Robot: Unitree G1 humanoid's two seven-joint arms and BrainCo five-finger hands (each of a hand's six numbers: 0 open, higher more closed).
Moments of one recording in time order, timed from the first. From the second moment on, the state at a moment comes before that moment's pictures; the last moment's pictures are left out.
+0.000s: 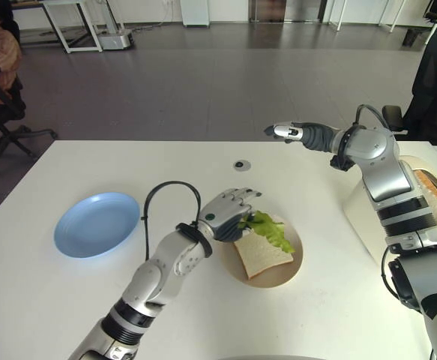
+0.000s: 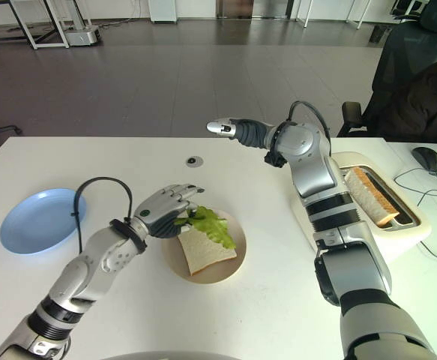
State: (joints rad) left arm -0.22 0.42 -0.46 -0.28 0.92 -0.04 -0.31; right arm -0.89 -0.51 0.26 0.36 -0.21 0.11 0.74
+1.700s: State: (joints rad) left arm -0.21 0.52 -0.45 -0.08 1.18 -0.07 -0.20; right arm -0.89 -0.51 0.27 0.28 -0.20 0.12 0.77
